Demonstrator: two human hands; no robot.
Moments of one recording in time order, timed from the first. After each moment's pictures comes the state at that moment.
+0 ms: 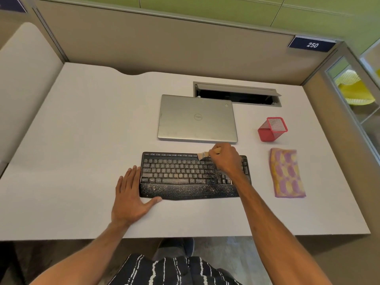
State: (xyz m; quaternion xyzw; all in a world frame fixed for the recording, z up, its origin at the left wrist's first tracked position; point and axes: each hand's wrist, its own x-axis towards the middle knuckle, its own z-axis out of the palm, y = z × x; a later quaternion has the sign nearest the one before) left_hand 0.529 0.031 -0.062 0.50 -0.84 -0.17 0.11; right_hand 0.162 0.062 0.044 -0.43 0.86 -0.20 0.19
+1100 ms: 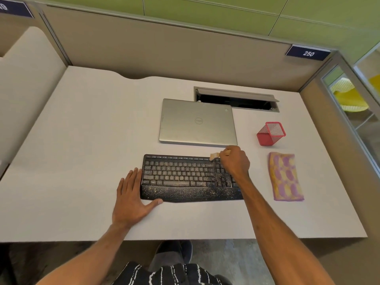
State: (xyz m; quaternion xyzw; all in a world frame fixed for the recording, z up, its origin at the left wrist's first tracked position) left_hand 0.530 0.030 -0.064 0.50 -0.84 -0.17 0.12; right_hand 0.145 0.070 0.045 -0.35 0.90 -0.21 0.15
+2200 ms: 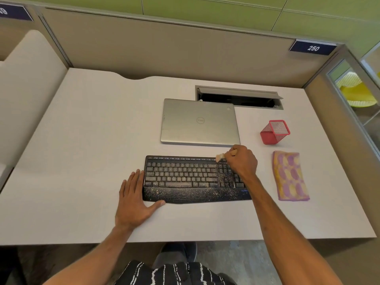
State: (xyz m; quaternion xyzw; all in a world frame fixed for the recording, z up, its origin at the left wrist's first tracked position) left_hand 0.530 0.030 -0.063 0.50 -0.84 -0.18 0.12; right_hand 0.128 0.076 0.043 -0.38 0.89 -0.20 0.14
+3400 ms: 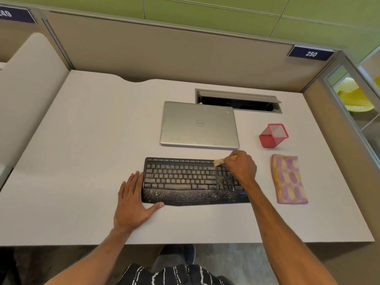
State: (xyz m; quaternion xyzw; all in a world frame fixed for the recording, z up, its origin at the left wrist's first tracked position) left_hand 0.530 0.030 -0.064 0.50 -0.84 -0.17 0.12; right_hand 0.133 0.084 0.045 -0.35 0.90 -0.20 0.15
